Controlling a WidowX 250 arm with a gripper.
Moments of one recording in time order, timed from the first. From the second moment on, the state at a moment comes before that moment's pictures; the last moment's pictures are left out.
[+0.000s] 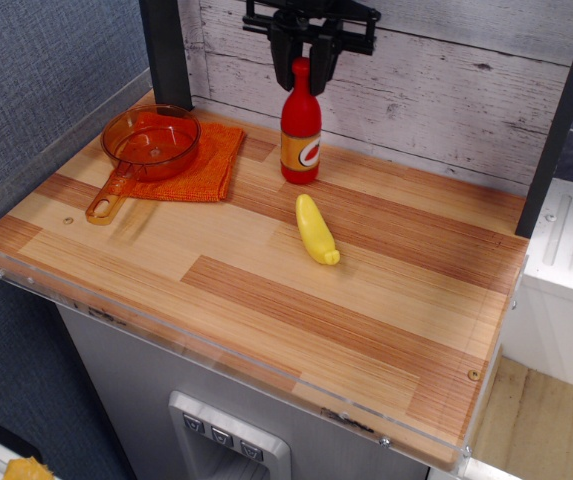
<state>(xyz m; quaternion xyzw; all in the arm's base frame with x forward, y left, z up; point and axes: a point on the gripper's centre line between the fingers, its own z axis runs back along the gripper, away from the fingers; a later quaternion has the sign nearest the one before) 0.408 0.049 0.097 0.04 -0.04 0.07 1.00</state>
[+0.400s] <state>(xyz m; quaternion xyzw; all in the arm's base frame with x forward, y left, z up) 0.406 0.047 0.096 0.03 -0.04 0.08 1.00</state>
